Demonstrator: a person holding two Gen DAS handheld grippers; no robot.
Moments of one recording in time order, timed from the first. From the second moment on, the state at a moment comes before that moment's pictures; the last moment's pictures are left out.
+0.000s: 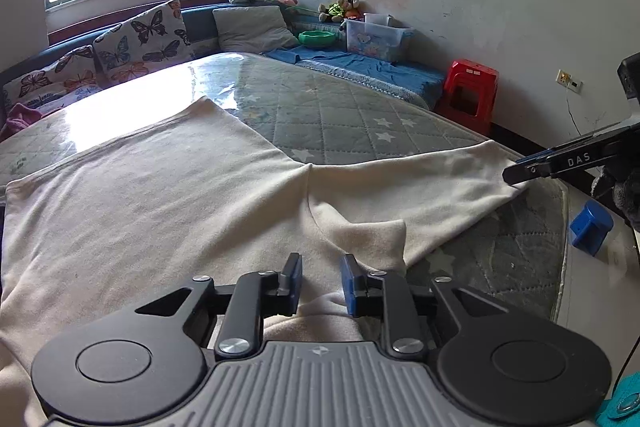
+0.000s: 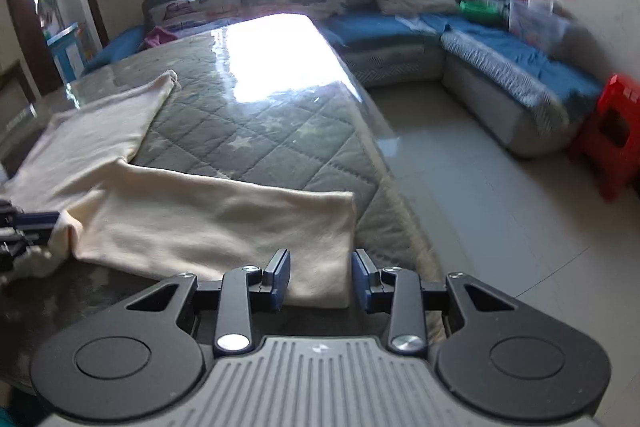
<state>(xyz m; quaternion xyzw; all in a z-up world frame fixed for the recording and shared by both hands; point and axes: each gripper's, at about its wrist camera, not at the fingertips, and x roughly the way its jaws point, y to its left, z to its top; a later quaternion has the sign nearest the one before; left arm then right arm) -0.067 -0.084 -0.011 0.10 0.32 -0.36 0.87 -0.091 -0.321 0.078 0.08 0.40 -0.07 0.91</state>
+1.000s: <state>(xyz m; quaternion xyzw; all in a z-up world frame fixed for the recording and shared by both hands) -0.076 -0.104 -0.012 0.11 0.32 -0.42 0.84 0.008 -0.311 0.091 -0.04 0.35 -0.04 0.94</state>
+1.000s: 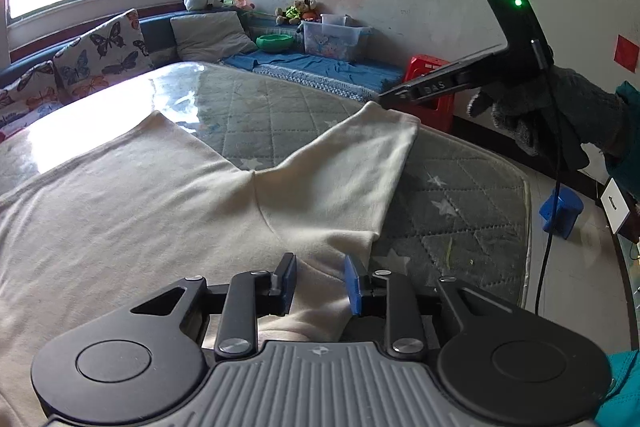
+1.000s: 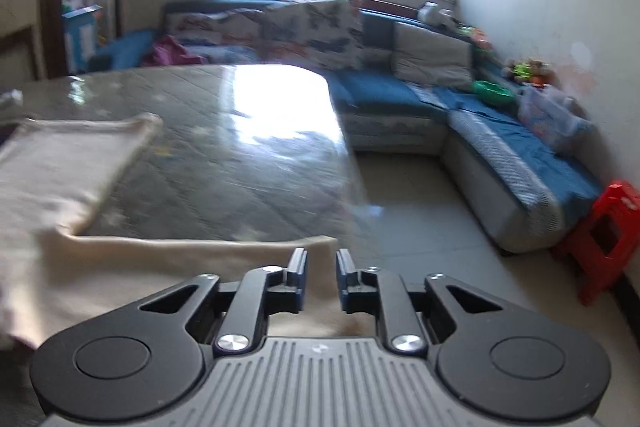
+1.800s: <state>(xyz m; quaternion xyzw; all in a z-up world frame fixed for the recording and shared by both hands) -0.092 0.164 0.024 -0.06 0.30 0.07 0.95 0.008 -0.266 0.069 0.00 0.38 0.02 0.93</state>
